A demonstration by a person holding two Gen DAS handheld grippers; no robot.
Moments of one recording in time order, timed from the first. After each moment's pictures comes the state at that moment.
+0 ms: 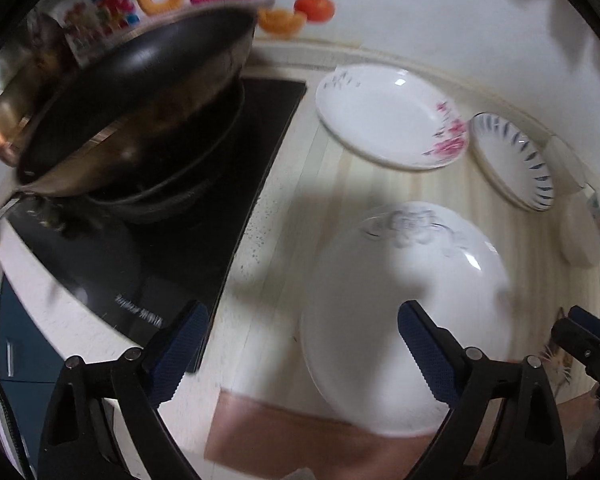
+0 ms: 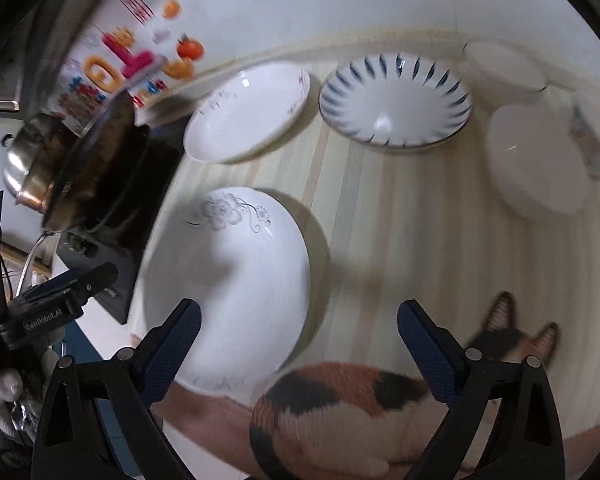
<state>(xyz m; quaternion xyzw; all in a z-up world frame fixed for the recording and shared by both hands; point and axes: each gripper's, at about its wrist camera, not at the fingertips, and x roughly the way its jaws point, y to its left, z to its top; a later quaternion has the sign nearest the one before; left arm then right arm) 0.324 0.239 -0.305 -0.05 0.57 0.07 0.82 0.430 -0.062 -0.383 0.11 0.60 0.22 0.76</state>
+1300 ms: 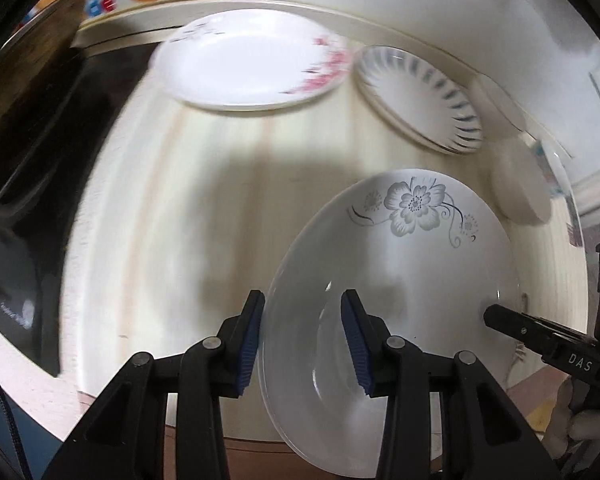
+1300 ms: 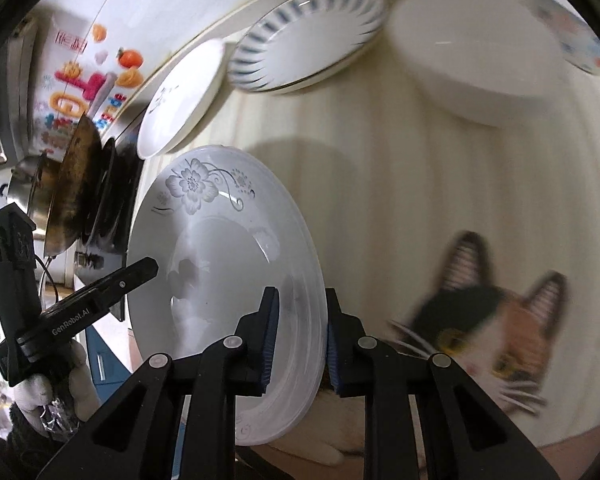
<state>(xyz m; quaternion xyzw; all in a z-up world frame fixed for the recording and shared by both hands) 0.340 0.123 -0.342 -0.07 0.61 -0.06 0.79 0.430 -0.152 -0.435 0.20 0.66 0.21 0.70</state>
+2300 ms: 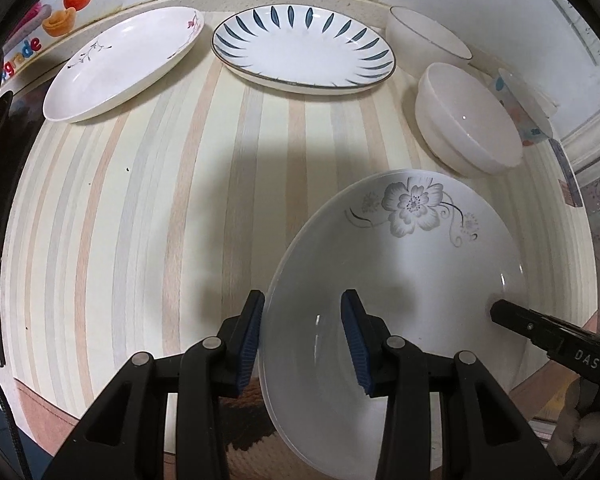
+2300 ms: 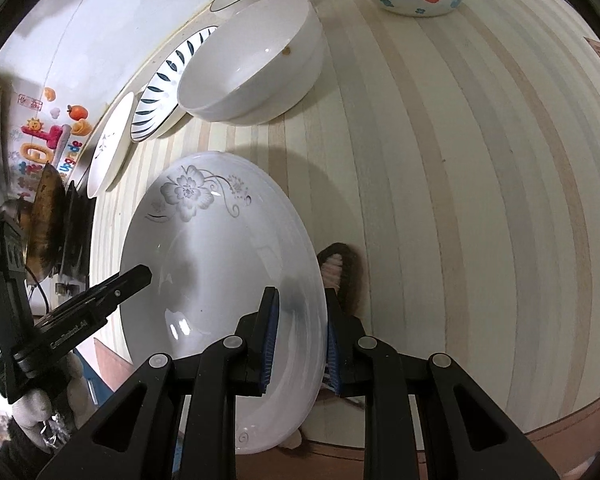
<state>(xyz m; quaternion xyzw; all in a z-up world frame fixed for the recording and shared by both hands) 0.335 0.003 -0.369 -0.03 0.61 -0.08 0.79 0.409 -0.283 -0.463 0.23 0.65 0.14 0.71</state>
